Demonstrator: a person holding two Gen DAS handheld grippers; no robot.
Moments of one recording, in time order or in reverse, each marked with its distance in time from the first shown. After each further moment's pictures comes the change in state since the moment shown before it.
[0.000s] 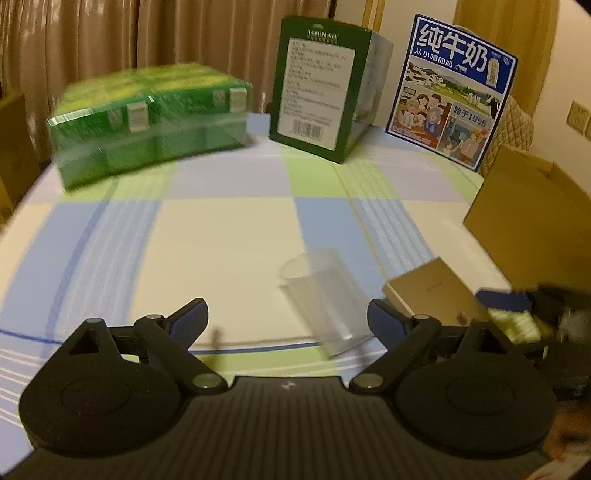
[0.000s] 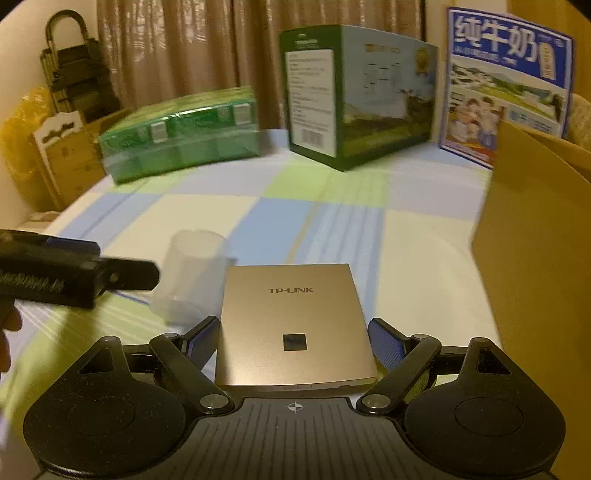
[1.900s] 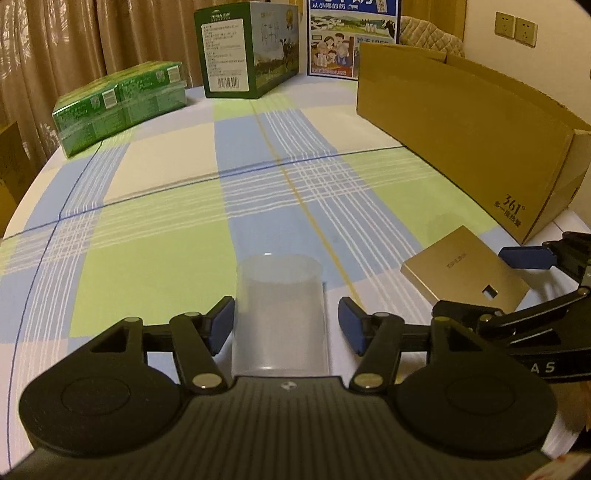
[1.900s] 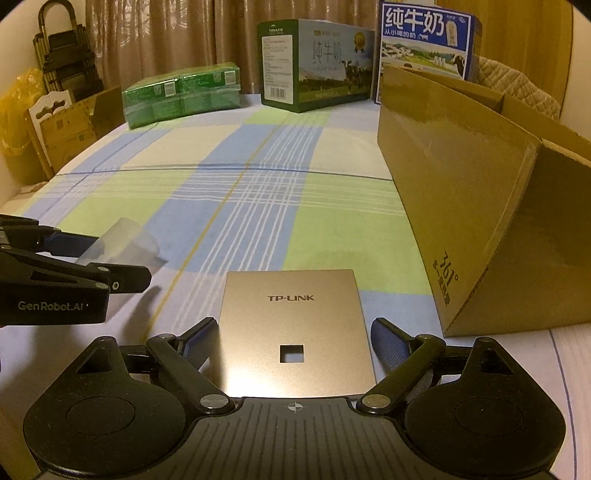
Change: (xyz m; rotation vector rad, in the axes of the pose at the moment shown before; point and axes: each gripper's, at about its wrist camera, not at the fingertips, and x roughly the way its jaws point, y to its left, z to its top) left arm -0.110 -0.101 -0.149 0.213 0.052 0.055; right arm -0.148 0.015 -0.141 0.021 0.045 -0.101
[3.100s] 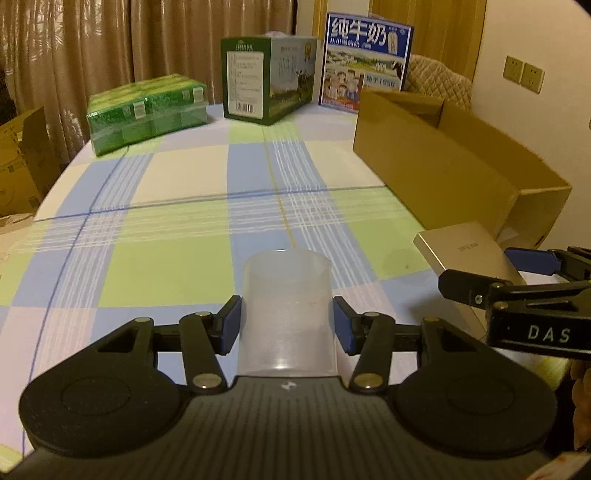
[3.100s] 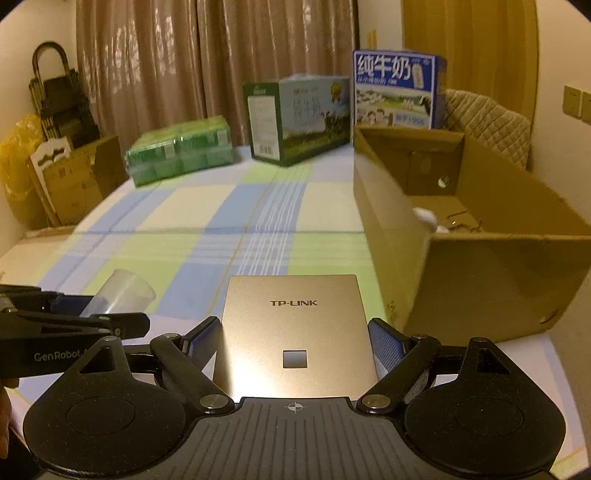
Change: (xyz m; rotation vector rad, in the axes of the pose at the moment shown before) left arm -0.082 -0.021 0.008 -0.119 -0.053 0.011; right arm -0.089 -0.008 0.024 0.077 -0.108 0.003
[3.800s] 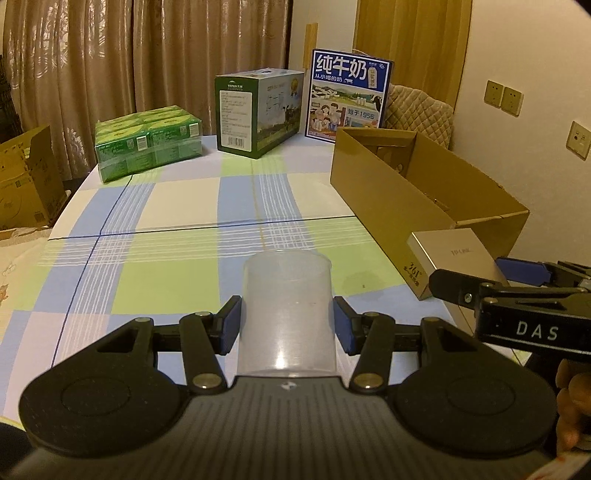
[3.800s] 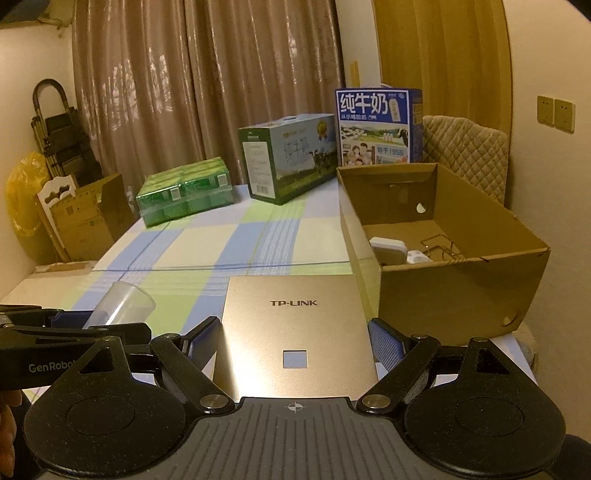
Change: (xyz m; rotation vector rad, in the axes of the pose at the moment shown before) left arm -0.065 -0.029 0.007 -0.007 -0.063 -0.015; right arm -0.072 -0.006 0.010 0.056 -0.084 0.008
